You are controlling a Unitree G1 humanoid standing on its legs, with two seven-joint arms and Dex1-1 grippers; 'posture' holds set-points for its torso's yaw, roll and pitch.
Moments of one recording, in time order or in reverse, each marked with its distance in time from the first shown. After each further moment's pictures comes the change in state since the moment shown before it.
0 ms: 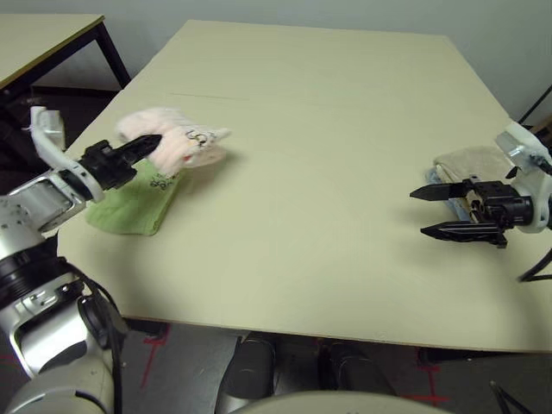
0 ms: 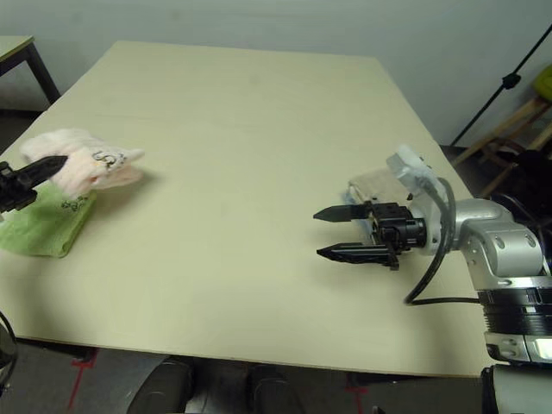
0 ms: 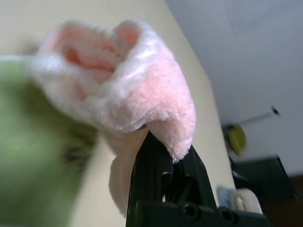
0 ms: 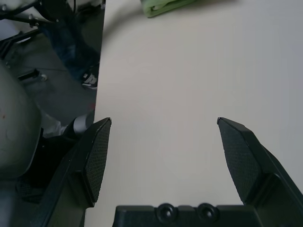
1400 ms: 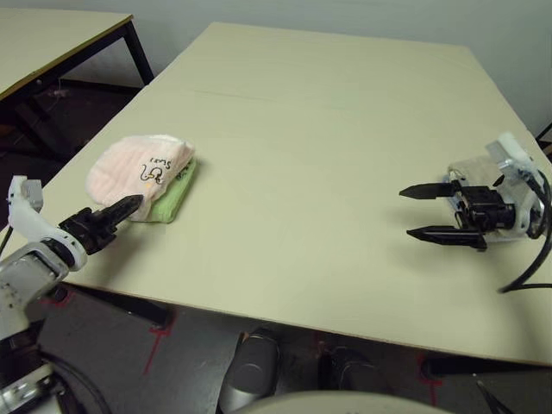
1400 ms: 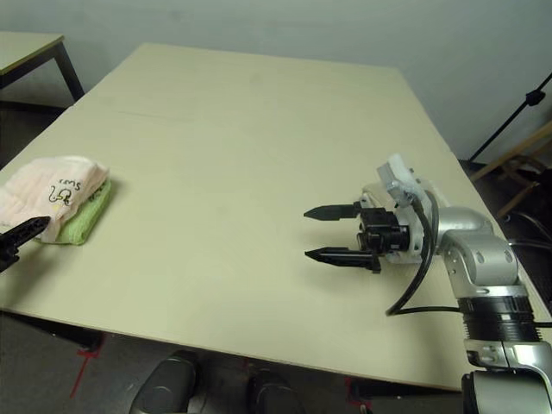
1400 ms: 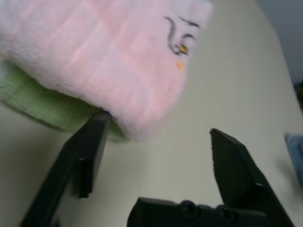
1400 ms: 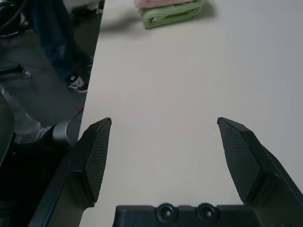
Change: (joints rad) left arm 0.474 0.220 -0.111 -0.367 -0.204 0.001 -0.041; right arm 0.113 0.084 -0.092 -0.058 0.027 -0.092 -0.122
